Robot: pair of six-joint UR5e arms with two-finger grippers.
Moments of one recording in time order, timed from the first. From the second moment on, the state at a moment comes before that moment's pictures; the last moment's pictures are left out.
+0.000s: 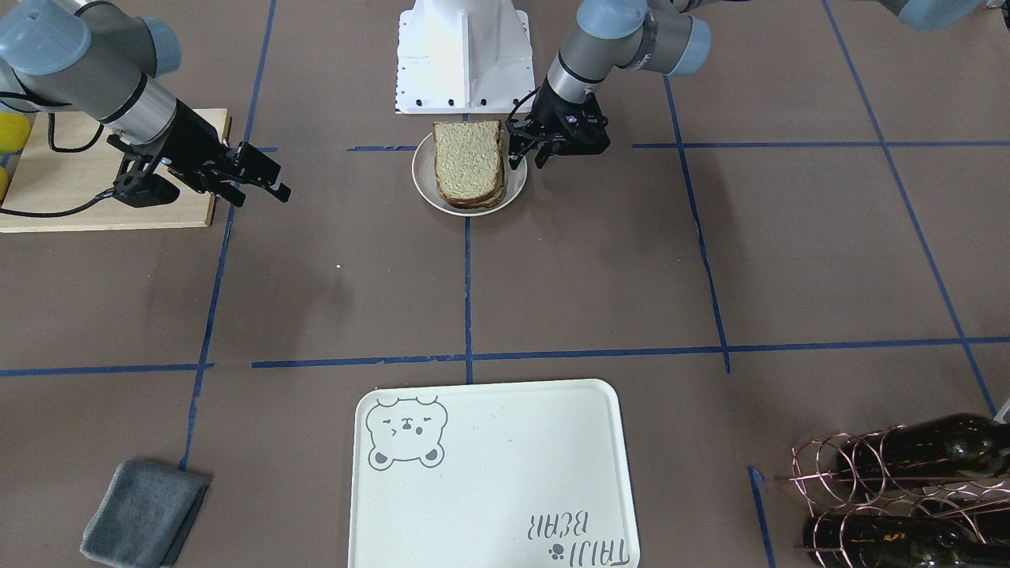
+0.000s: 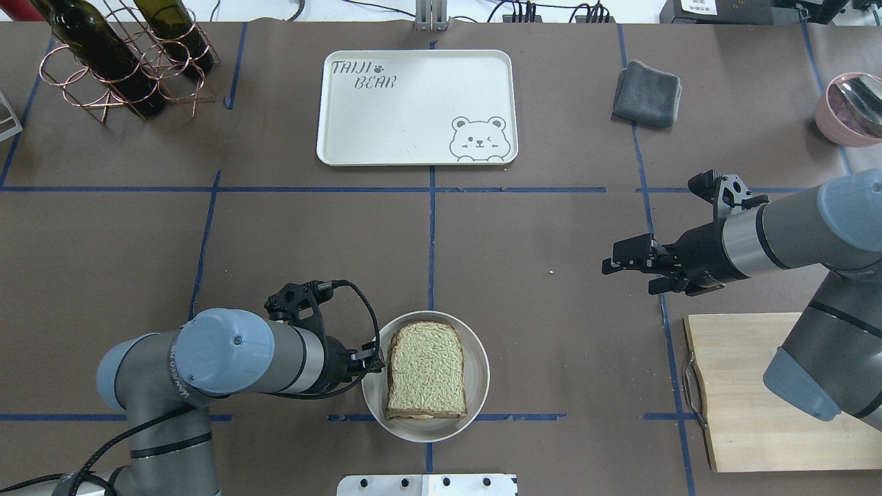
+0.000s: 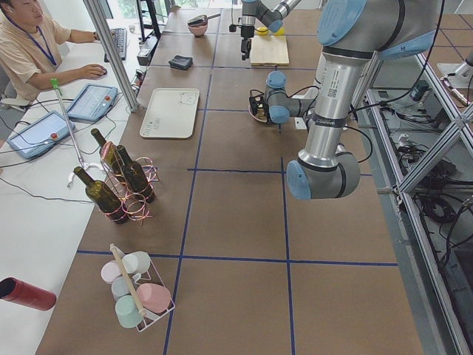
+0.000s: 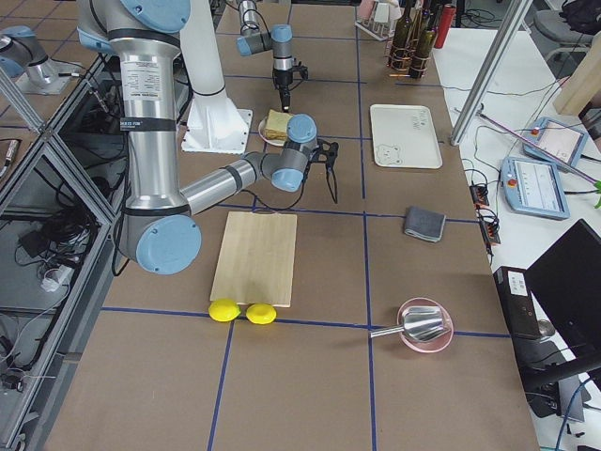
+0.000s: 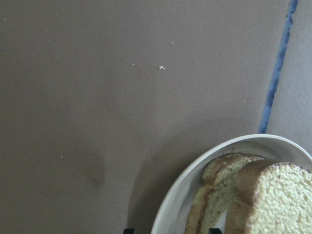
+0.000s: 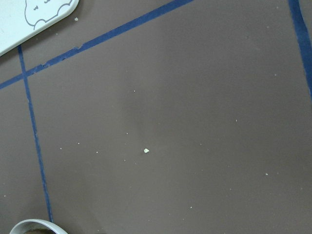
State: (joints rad) left arm -0.28 -1.94 -1.85 -2.00 -1.76 -1.69; right arm 0.71 -1.53 1.89 -0.79 2.16 1.52
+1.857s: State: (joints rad) left arm -0.23 -1.97 -1.82 -2.01 -1.76 -1.69; right arm 0.71 -1.53 1.89 -0.78 2.16 1.52
